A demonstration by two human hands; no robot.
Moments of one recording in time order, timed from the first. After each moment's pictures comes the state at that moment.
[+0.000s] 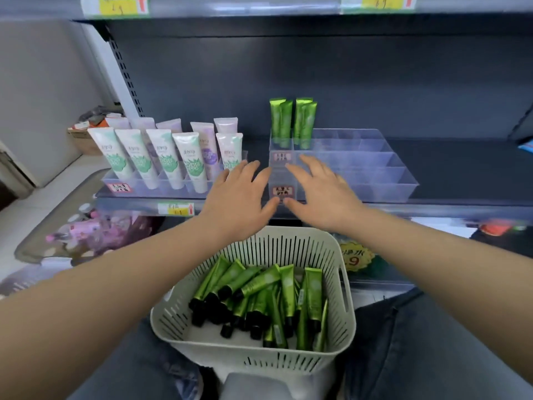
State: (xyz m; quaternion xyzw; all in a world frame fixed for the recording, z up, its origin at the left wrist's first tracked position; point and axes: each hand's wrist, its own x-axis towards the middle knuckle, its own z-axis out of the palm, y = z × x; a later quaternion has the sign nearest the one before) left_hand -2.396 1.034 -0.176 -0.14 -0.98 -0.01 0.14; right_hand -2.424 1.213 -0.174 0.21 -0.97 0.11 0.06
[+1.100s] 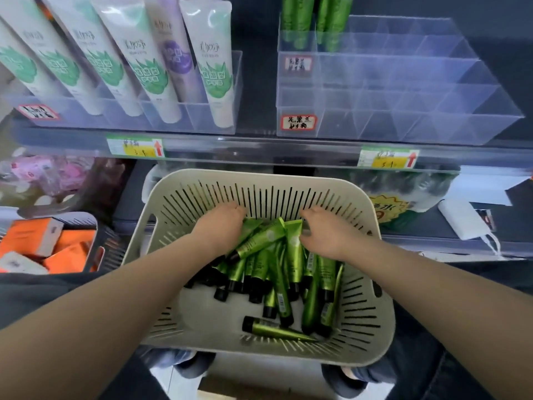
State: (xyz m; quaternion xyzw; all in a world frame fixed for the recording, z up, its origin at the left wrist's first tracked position) left_hand -2.438 0.992 -0.384 -0.11 -0.98 -0.05 -0.17; right_hand -2.445 1.211 -0.363 0.15 -0.95 0.12 -0.26
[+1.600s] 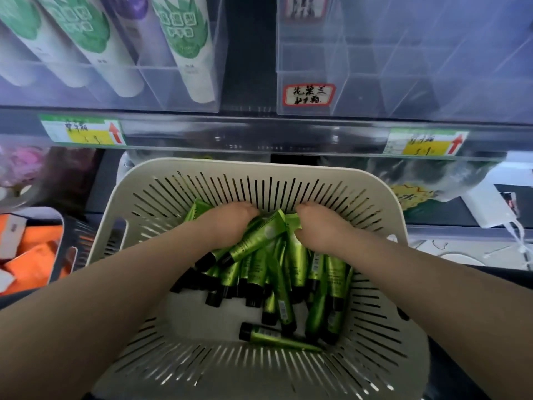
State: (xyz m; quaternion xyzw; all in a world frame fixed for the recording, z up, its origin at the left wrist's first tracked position) left_hand -2.479 0.999 -0.441 -0.22 -0.94 -0.09 -0.26; right_hand -2.476 1.193 -0.412 0.13 -0.94 0.10 -0.30
